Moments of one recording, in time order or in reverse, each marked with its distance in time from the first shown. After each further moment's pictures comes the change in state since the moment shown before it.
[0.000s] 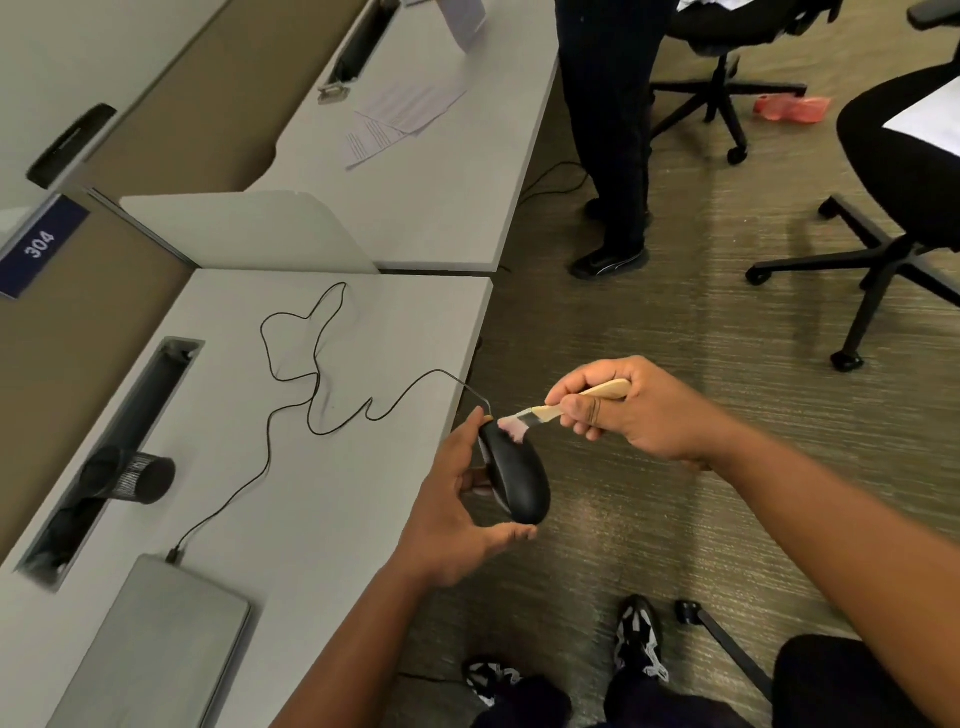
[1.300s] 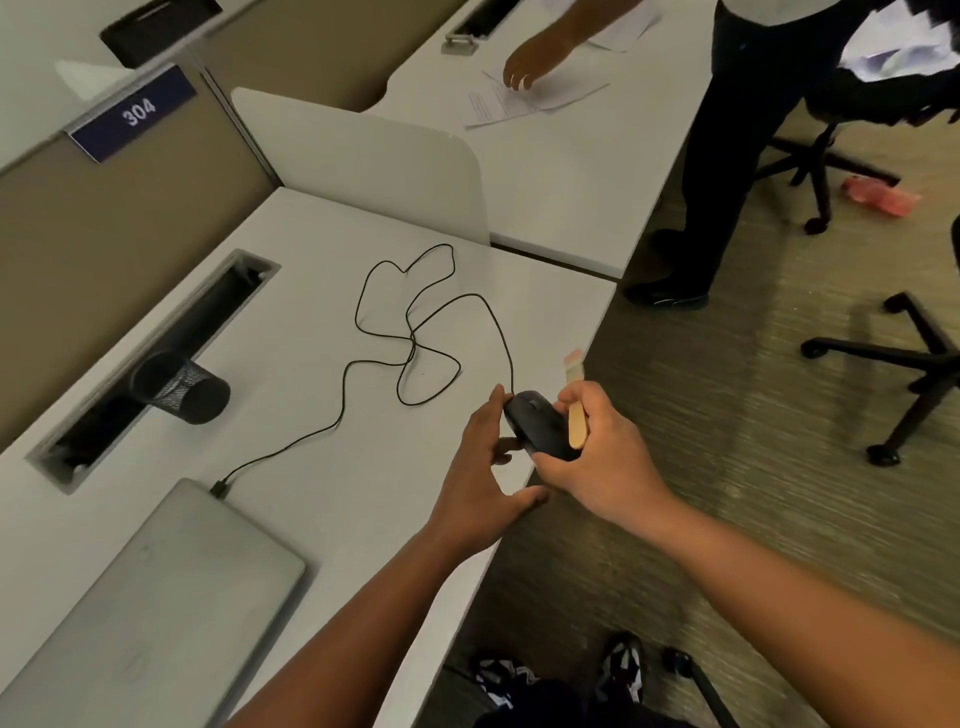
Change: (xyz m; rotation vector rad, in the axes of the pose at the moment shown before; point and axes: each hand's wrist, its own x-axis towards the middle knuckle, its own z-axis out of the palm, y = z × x) left_hand 0.007 -0.100 -0.082 -0.097 0.192 -0.099; right_hand 0.100 0.005 0.188 -0.481 0.279 -0.025
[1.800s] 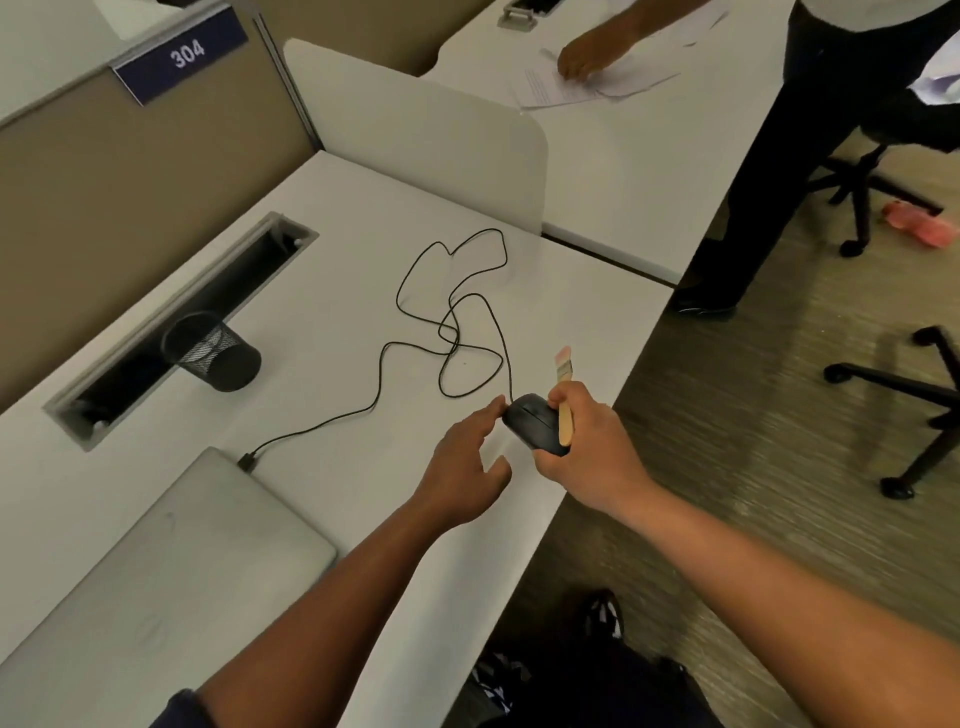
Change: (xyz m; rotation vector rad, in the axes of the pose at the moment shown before) left_hand 0.017 -0.056 -0.059 0.155 -0.005 -0.146; right_hand 0.046 -0.008 0.067 -0.203 -0.098 -0.089
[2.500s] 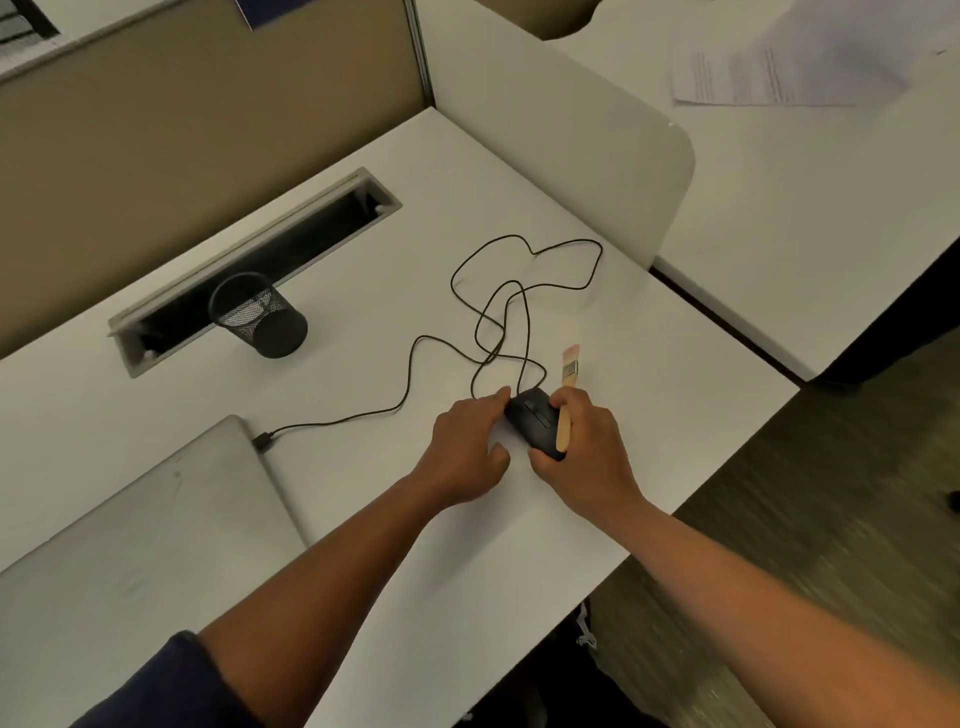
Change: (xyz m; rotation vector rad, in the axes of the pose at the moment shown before) left_hand 0.093 -0.024 -0.035 0.124 0.101 -0.209; right_hand 0.132 0.019 0.045 -0.020 -0.110 -0.223
